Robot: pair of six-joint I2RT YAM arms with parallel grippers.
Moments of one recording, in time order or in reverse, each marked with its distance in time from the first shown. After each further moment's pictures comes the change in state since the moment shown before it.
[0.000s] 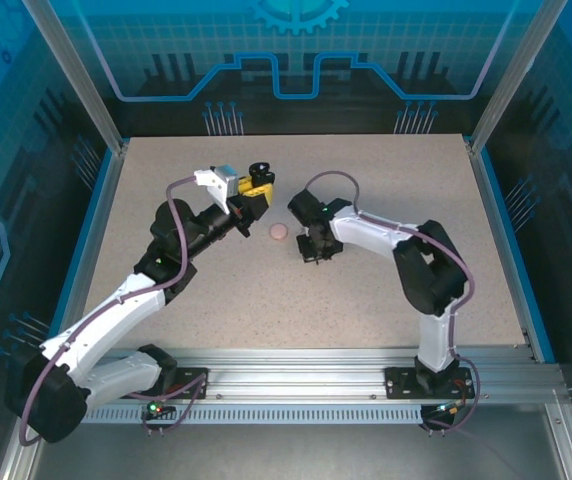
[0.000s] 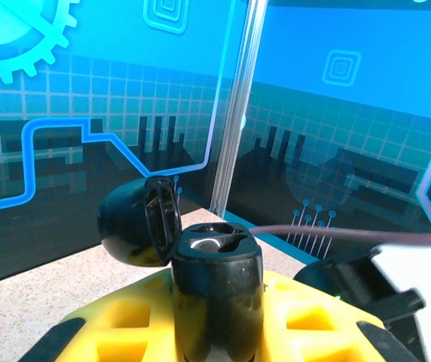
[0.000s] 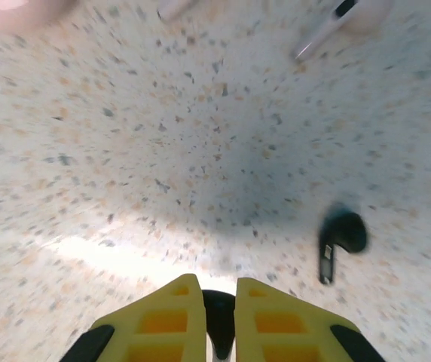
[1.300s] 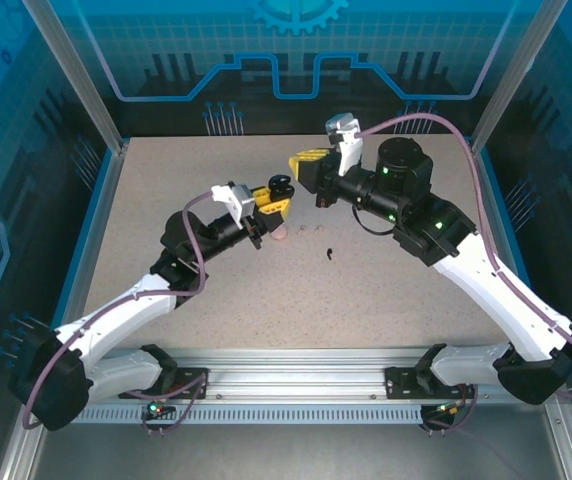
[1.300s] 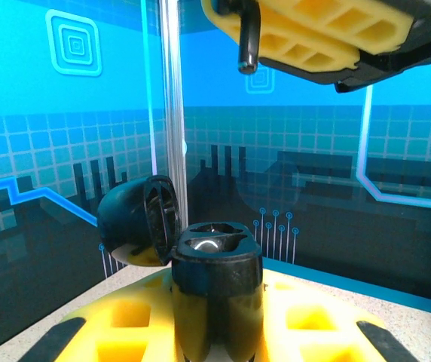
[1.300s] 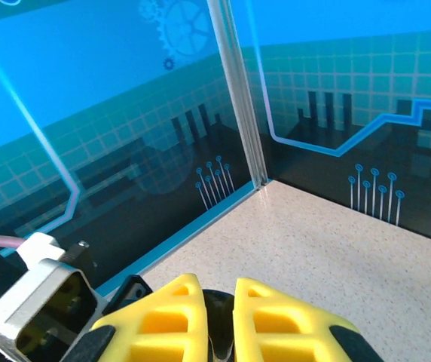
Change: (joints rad) left arm -0.070 0.072 -0.075 0.262 0.118 0.136; right arm 0.062 -0.651 0.113 0.453 -0.260 -0.204
